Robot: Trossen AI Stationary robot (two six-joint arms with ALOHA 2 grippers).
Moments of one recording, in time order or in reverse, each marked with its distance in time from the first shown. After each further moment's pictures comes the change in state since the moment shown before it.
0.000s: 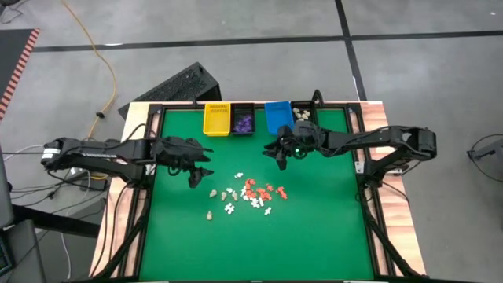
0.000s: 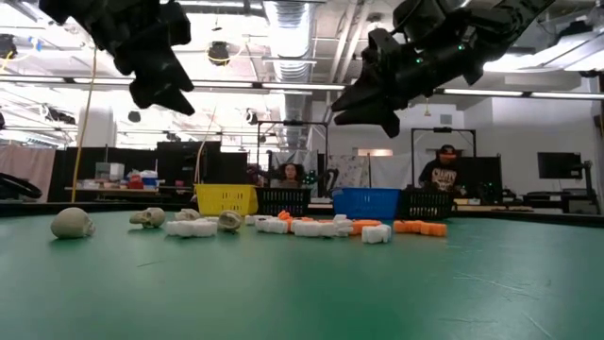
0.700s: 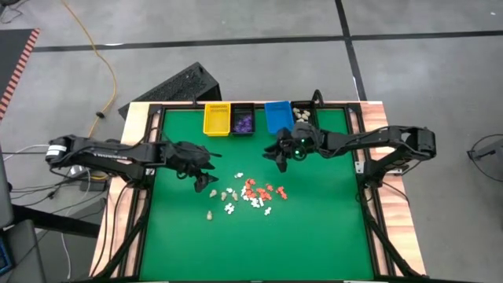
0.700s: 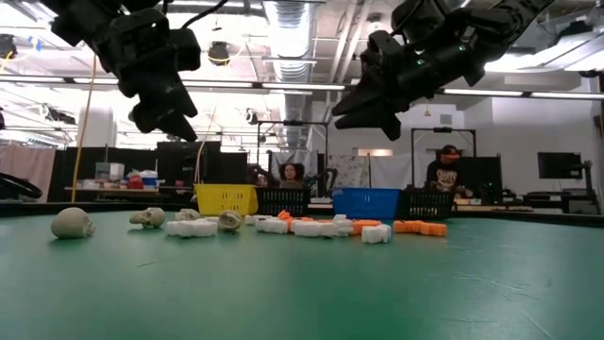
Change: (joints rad) left arm -0.006 0.119 -0.062 0.126 0.080 -0.074; right arm 0.014 0.007 0.000 -0.029 -0.004 -0.004
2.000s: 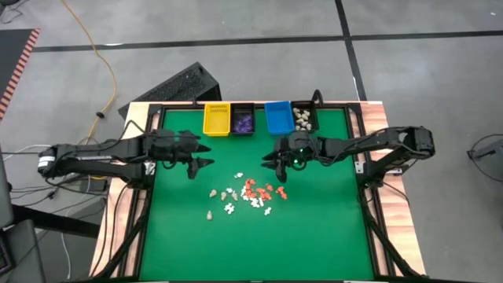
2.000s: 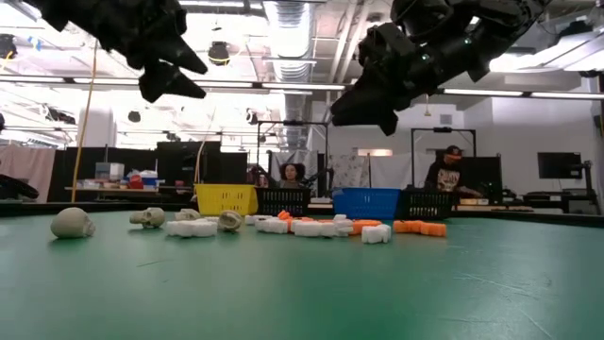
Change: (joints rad) left arm 0.103 -0.232 0.001 0.026 -0.062 0.108; right arm 0.110 0.023 0.000 0.019 0.055 -0.114
